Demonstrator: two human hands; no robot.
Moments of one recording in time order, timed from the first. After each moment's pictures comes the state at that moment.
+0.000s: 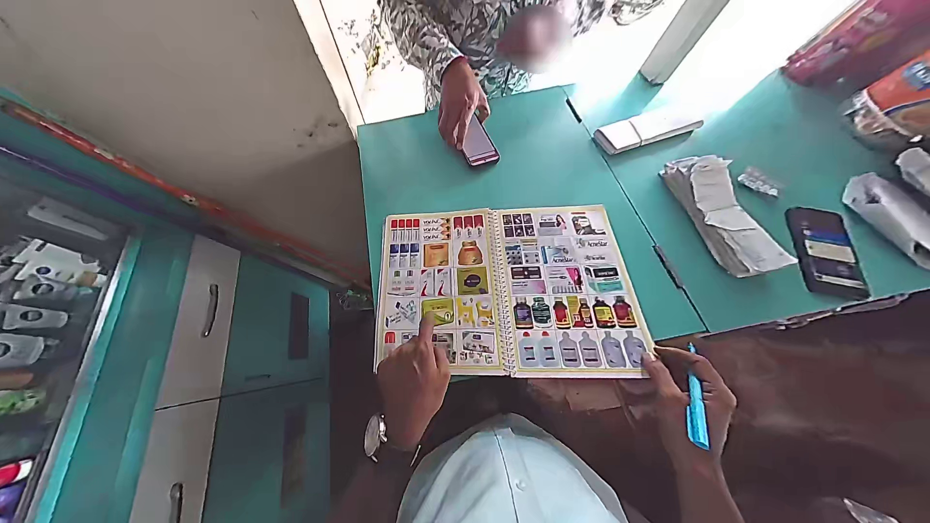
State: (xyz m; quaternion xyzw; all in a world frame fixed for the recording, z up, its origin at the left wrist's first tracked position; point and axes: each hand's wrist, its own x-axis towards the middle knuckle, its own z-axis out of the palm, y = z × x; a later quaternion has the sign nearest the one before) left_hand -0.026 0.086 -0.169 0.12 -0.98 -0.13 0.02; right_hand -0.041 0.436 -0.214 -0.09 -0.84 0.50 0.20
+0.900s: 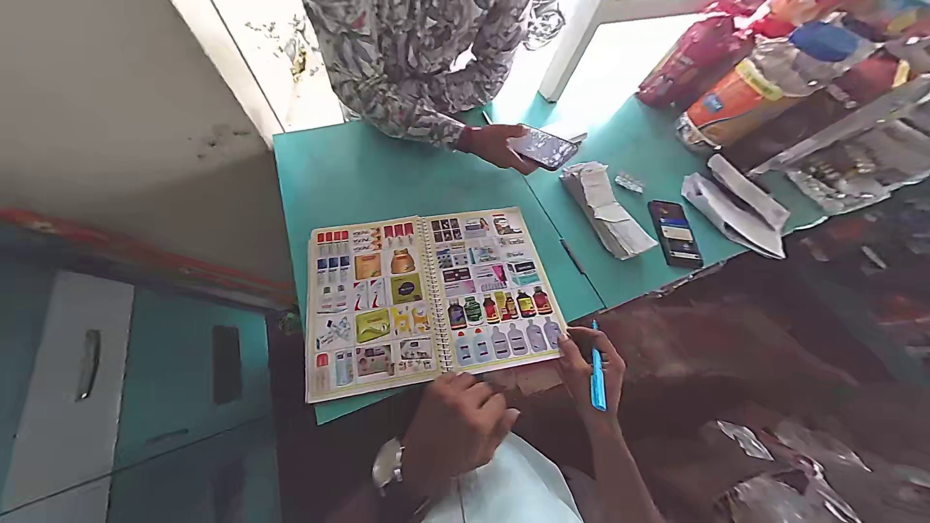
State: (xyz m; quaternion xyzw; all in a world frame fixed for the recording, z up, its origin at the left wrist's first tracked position) left_hand -0.013 0.176 -0.179 -0.33 -0.88 -0.30 0.16; right_hand -0.043 0.429 -0.216 -0.11 -0.82 0.51 0.23
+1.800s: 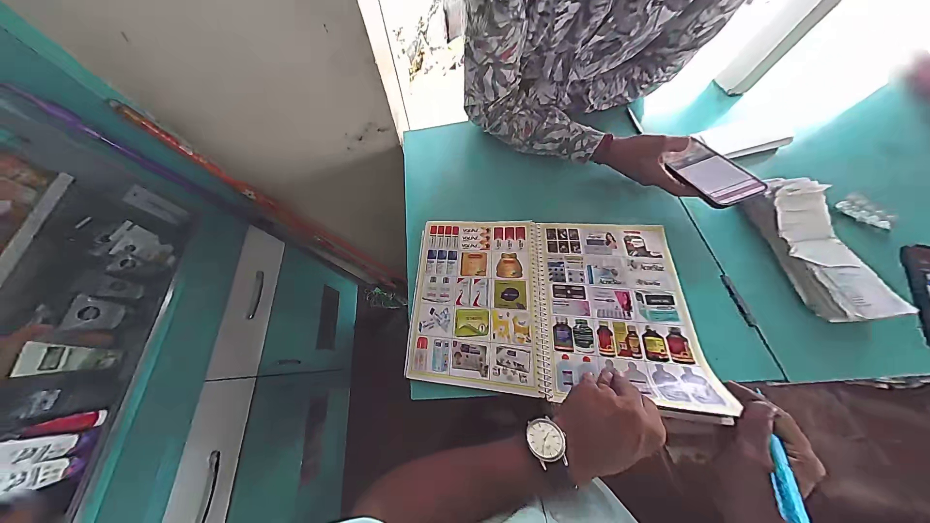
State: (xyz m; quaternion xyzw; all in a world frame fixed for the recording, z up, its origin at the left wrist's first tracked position) left_hand -0.049 0.243 -0.181 -0.29 -0.94 -0.15 0.10; right_hand -0.045 0.435 -0.222 -0.09 -0.80 0.54 0.24
